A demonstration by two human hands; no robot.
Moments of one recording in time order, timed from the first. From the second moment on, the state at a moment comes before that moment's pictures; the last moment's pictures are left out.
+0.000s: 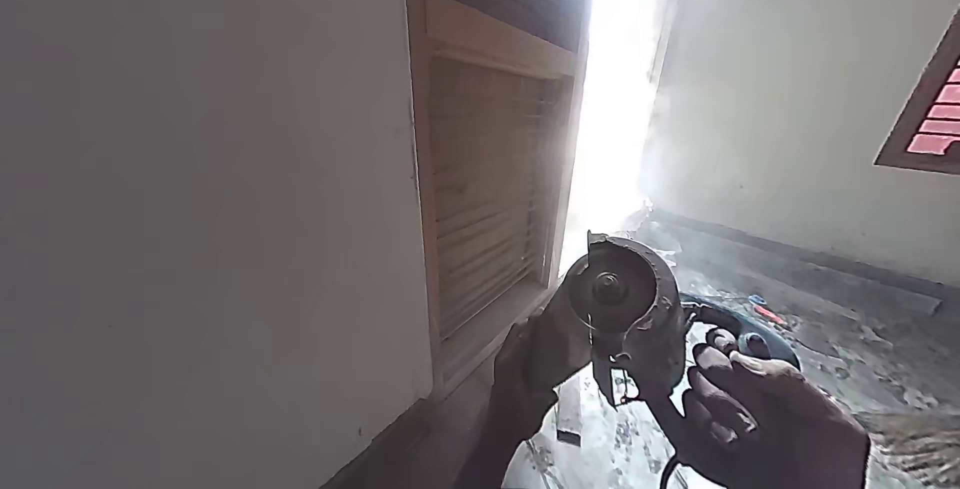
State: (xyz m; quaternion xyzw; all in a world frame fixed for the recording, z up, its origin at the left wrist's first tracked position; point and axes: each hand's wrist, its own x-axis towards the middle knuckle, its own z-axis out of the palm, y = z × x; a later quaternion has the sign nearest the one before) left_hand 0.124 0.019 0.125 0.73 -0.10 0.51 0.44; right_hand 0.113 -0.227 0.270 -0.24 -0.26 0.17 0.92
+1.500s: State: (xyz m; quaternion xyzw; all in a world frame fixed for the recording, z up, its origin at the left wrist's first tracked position) left_hand 0.134 0.049 0.145 0.69 -0.14 0.51 0.50; right_hand 0.172 -0.214 0.275 -0.18 -0.28 0.13 0.94
